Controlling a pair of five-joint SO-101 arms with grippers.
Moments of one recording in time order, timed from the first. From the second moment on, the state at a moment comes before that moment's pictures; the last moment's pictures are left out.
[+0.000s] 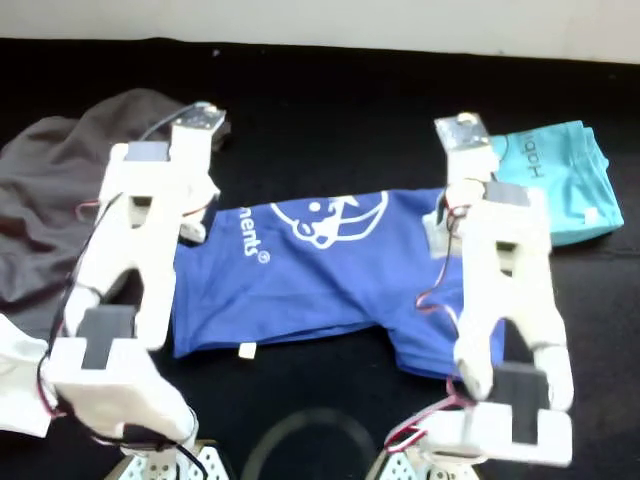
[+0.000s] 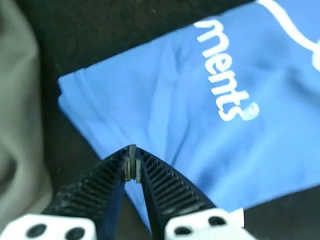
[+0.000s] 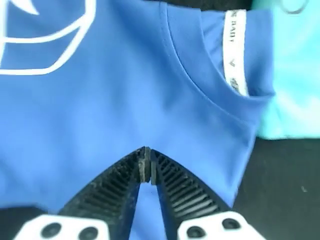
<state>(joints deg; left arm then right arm) -6.9 13.2 6.5 70.4 -12.1 0.5 -1.5 20.3 61.3 18.9</state>
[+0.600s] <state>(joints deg) -16.5 48.0 -33.6 80.1 -15.4 0.5 21.4 7.9 51.7 18.6</state>
